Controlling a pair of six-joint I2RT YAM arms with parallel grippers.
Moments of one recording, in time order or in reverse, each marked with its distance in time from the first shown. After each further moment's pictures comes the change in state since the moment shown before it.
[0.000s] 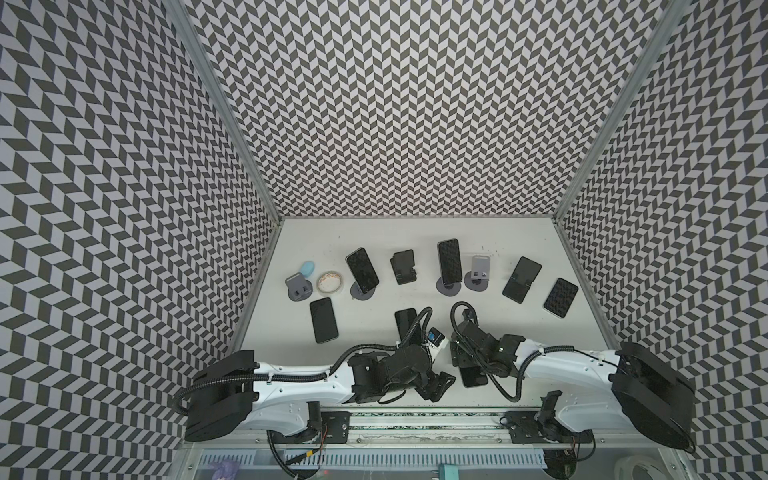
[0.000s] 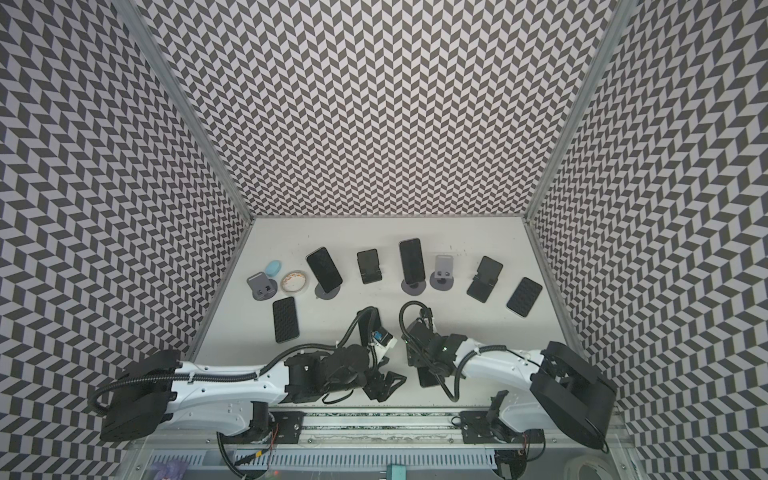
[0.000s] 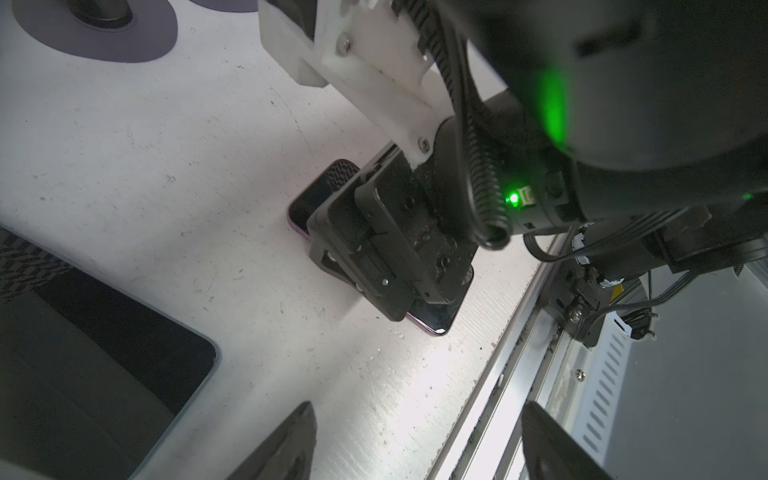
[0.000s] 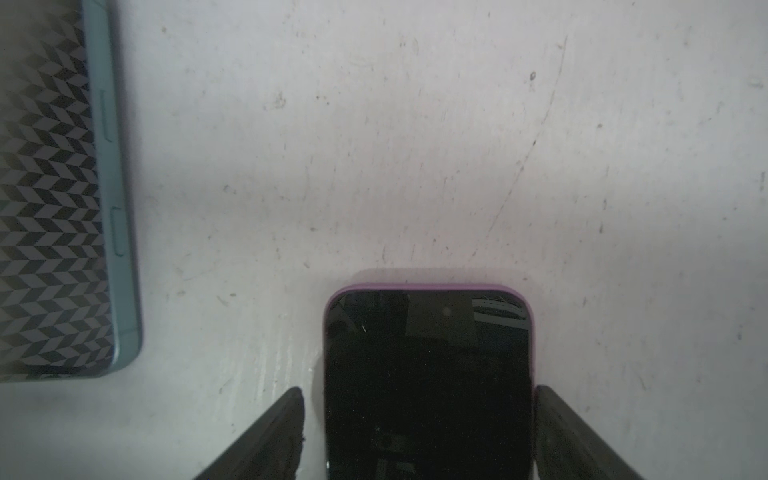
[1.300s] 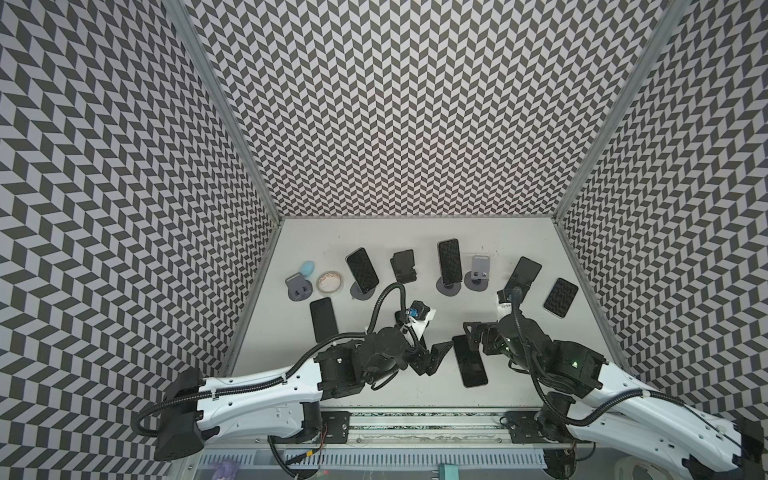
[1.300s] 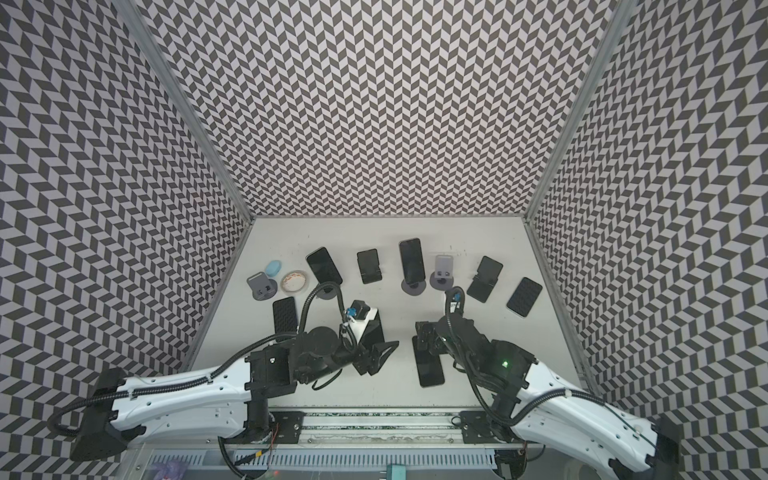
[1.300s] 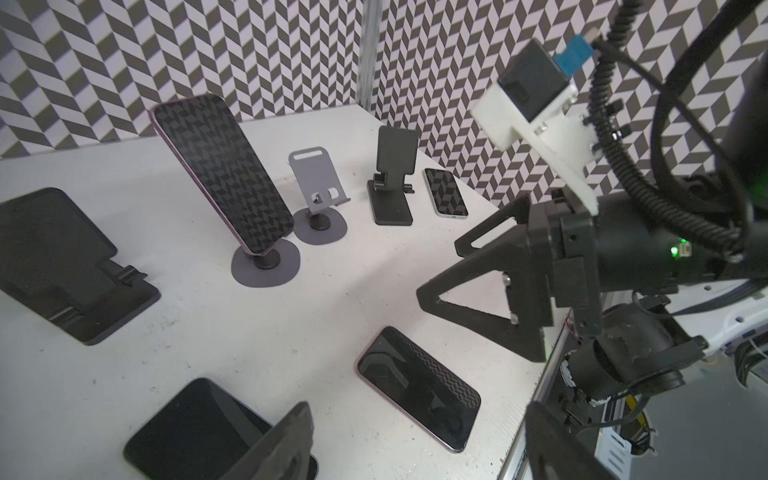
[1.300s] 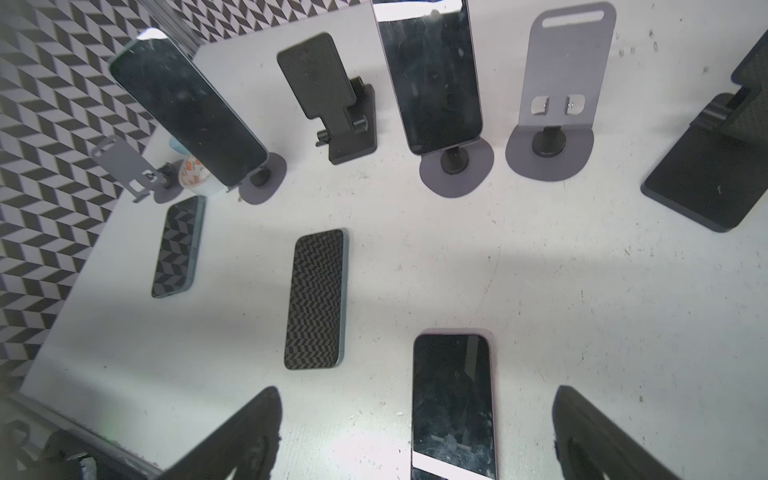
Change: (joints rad) left arm 0.073 -0.266 0.114 -0.068 -0.179 0.183; right arm 0.003 -0.587 0.135 -0.266 0.111 -0.045
